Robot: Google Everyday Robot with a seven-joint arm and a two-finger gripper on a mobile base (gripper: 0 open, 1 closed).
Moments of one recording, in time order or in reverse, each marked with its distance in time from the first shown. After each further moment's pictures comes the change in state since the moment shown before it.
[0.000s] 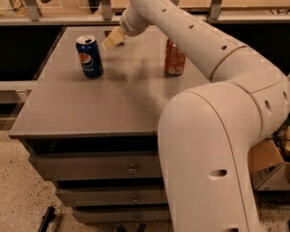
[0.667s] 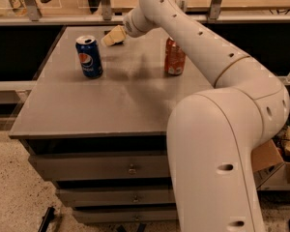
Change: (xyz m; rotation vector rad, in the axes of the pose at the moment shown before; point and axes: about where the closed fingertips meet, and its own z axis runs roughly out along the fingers) arm -0.005 -0.006 0.008 -0.072 -0.110 0.104
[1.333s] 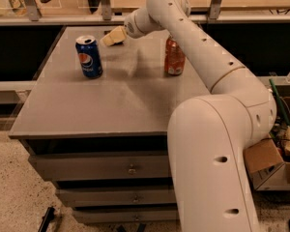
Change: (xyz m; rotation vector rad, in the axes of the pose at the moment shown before) arm -0.006 0.002 0.009 -0.113 -0.076 -0.027
